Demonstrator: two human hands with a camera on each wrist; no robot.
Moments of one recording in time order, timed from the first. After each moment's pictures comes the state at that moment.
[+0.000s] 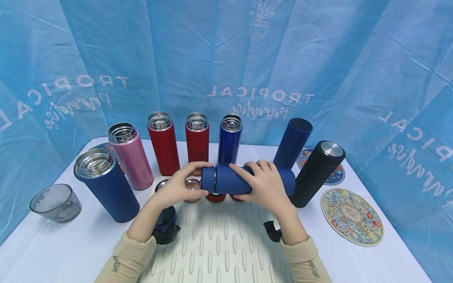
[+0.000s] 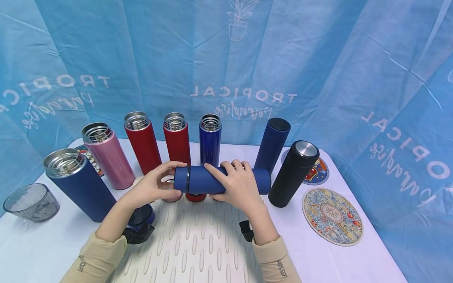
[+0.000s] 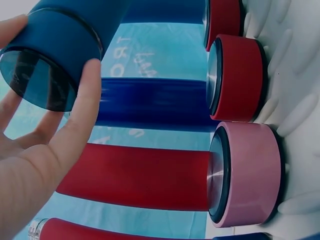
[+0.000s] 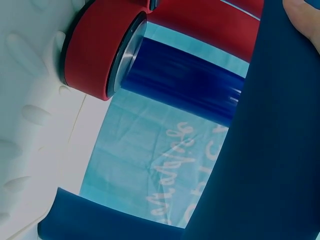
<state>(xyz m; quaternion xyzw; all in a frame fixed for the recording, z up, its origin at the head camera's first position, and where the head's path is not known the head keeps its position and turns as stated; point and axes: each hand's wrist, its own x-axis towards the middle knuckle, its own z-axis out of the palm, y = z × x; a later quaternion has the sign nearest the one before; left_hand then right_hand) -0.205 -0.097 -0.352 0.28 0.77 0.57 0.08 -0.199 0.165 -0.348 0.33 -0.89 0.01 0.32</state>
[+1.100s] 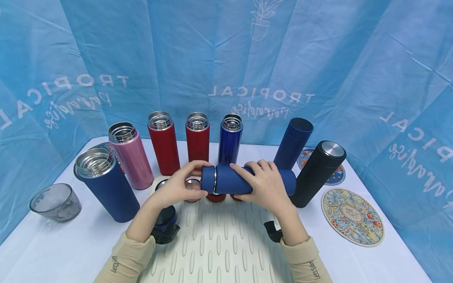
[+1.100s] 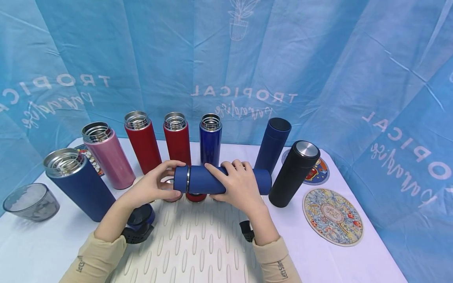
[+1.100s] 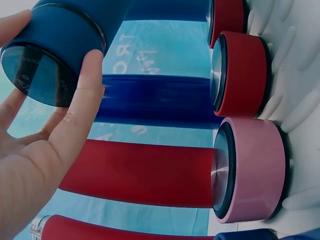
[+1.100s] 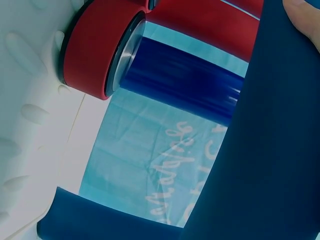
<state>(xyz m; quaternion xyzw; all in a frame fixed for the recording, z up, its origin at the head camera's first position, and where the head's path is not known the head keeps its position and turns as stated) -0.203 -0.099 -0.349 0.27 0.76 0.58 0.11 -0.198 0.165 -0.346 0.33 -0.89 0.00 0.31</state>
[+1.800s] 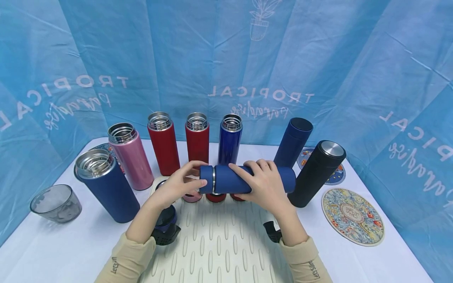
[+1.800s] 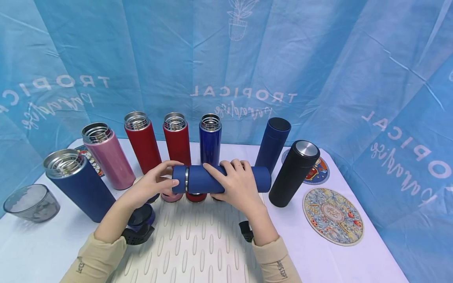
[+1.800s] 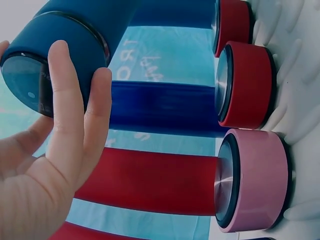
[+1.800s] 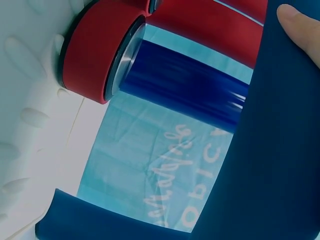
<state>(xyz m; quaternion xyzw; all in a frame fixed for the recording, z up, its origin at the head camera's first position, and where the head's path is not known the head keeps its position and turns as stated) -0.205 -0.097 -0.349 0.18 0.77 0.59 0.14 -0.198 0.163 -0.346 0.33 -0.89 -0.01 0.33</state>
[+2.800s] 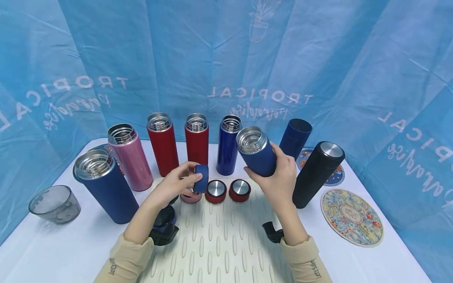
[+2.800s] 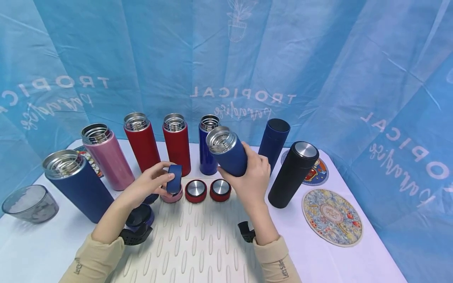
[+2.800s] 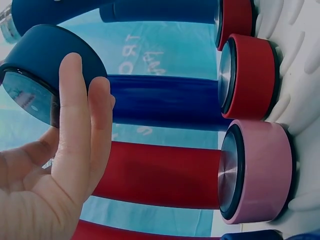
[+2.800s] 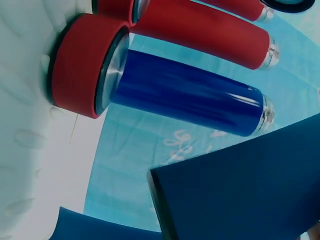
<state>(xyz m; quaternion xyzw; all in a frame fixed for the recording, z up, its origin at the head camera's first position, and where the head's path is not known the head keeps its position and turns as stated) -0.207 -0.102 -0.347 0.14 0.79 0.59 0.13 -0.196 0.165 -0.339 0.08 -0.85 0.33 0.41</state>
